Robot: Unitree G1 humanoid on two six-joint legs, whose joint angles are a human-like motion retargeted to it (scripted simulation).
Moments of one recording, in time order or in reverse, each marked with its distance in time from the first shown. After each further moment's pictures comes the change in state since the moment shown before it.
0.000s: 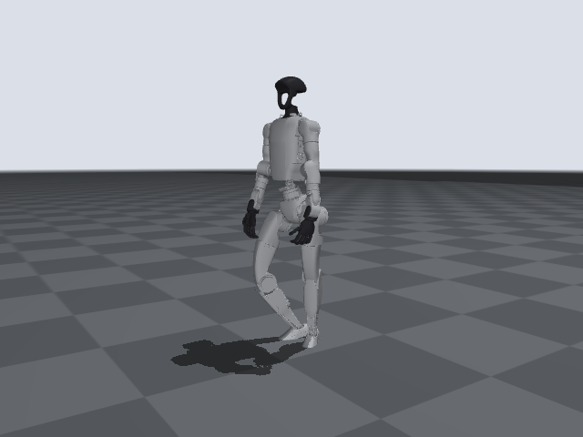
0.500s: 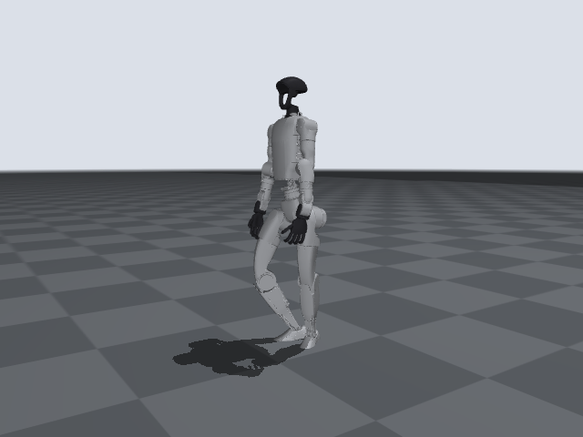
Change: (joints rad) left arm -0.045 -0.032 -0.019 0.010 0.005 -0.001 0.065; right arm 0.019 -0.023 0.009 0.062 0.037 0.023 -0.012; waist -0.003 0.079 0.005; left_leg -0.111 0.099 0.033 0.242 -0.144 -0.003; right_leg -0.018 0.016 -0.071 -0.023 0.014 -0.022
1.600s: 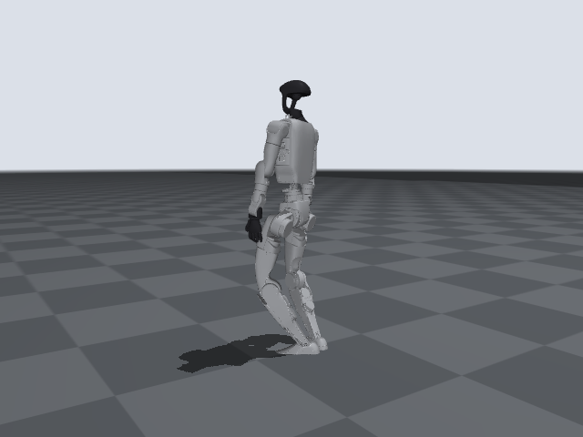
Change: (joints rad) left arm -0.101 -0.057 0.067 0.072 -0.046 0.044 0.011; right arm 0.009 -0.001 0.031 0.036 0.010 0.007 0.030; waist 0.115 0.151 0.213; left_leg -0.084 0.295 -0.132 0.558 -0.437 0.040; right_leg 0.259 0.227 -0.063 -0.106 -0.097 -0.061
